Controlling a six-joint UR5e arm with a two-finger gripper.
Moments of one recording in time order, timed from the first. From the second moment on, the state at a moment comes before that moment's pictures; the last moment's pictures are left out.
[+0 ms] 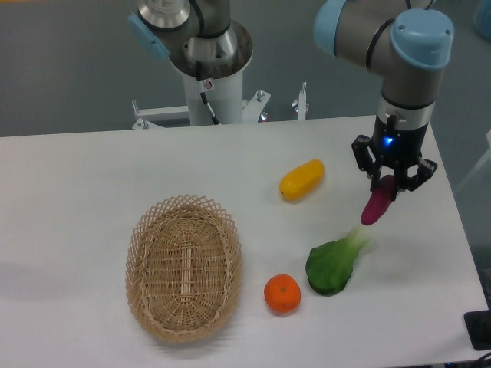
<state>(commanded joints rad) 2.74 -1.84 -1.53 -1.10 1.46 1.39</state>
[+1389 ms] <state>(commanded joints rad) 2.76 -1.97 -1.60 -0.81 1.46 1.39</state>
